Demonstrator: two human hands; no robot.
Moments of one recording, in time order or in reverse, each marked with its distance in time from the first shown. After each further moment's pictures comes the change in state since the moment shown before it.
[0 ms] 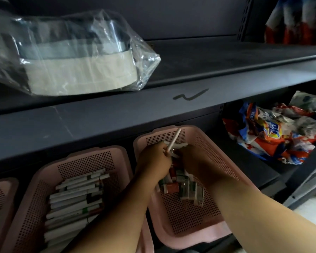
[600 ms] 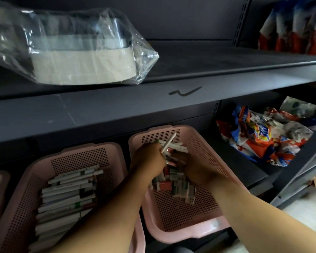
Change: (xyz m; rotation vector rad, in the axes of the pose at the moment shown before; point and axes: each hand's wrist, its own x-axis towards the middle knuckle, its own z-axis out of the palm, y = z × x) left_hand 0.002 -0.001 0.007 0.112 0.010 0.006; right_hand -0.039 0.032 -0.001 0.340 -0.164 -0.155
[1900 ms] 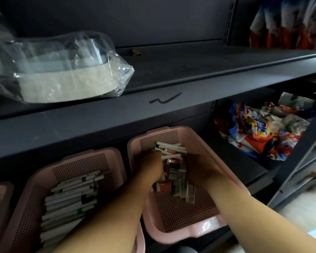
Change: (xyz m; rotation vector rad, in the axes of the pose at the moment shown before) left_hand 0.004 0.002 0.010 0.375 -0.137 0.129; right_hand -0.009 -0.001 -0.007 -0.529 0.221 0.199
